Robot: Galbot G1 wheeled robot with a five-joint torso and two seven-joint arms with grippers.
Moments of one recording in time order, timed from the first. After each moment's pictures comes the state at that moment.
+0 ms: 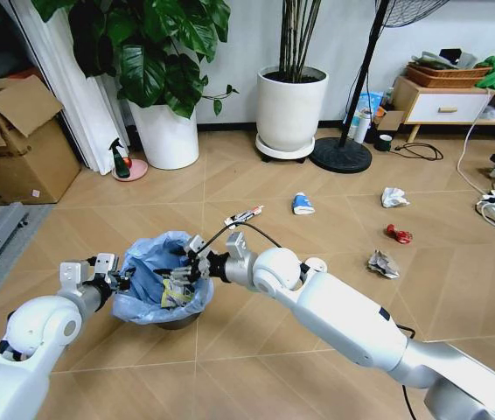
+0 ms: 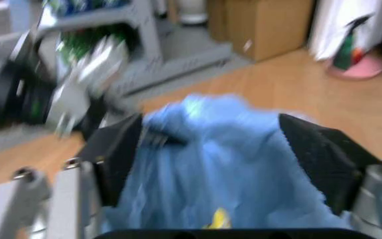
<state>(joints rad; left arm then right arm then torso) 1.23 -0.89 -0.56 -1.93 -0.75 0.74 -0.10 -0.48 1.24 -0.36 1.63 0.67 -0.39 -0.27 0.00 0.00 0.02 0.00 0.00</state>
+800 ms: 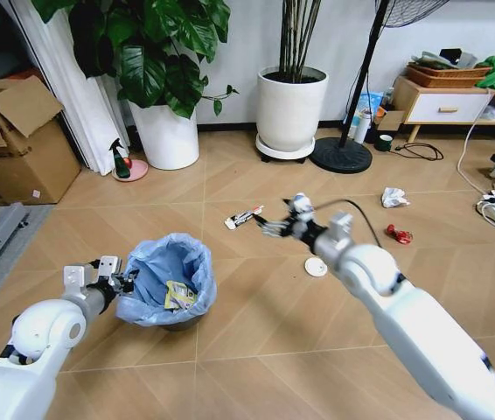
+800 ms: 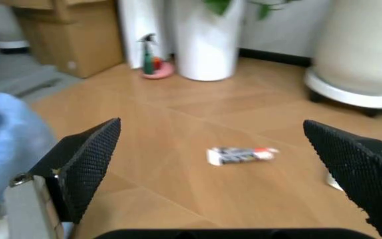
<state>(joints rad) 1.23 -0.95 -0.56 -1.92 -0.70 0.74 -0.07 -0.96 0.99 0.24 1.88 0.55 -0.33 -0.12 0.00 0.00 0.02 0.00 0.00</state>
